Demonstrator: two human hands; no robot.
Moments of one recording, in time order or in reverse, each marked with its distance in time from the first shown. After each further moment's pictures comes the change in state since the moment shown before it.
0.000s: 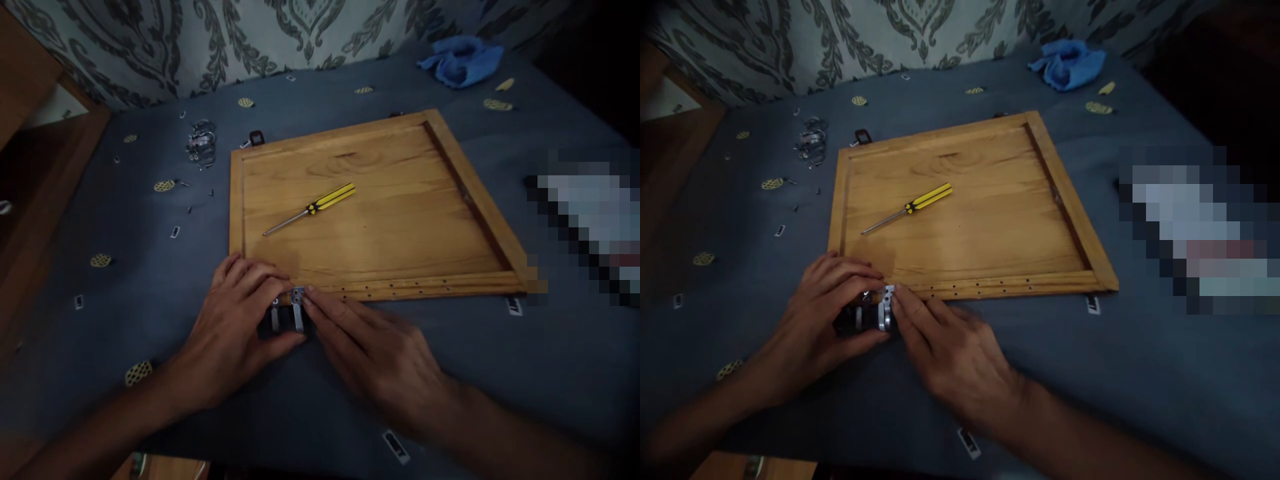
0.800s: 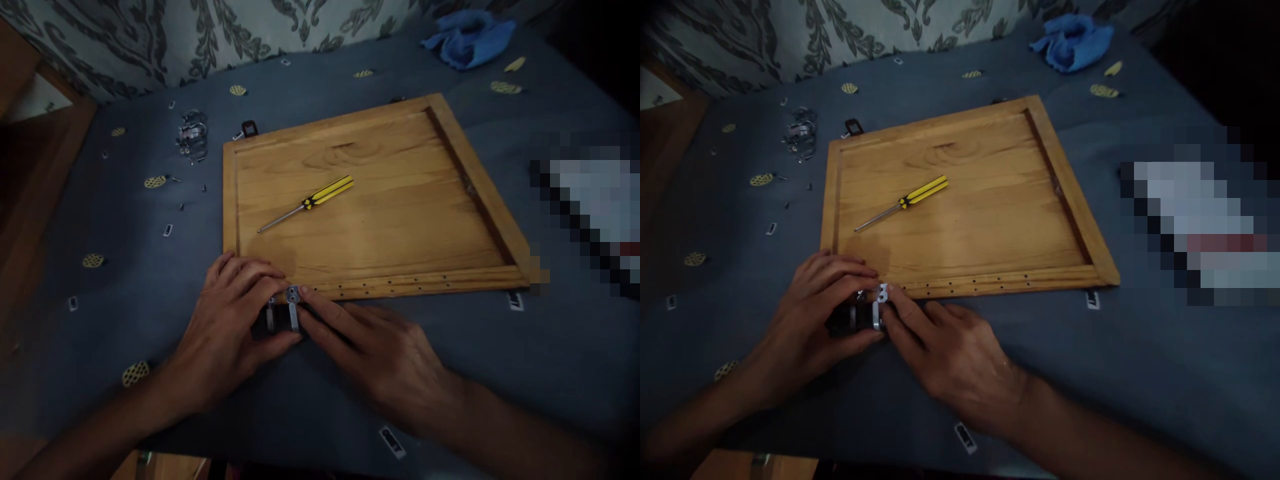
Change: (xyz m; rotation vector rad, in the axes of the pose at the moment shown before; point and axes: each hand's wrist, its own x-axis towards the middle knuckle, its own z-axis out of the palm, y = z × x) left_hand 0.002 0.001 -0.003 -0.011 -0.017 -0.016; right_hand 0.003 0.005 -0.012 -0.022 -0.142 -0.041
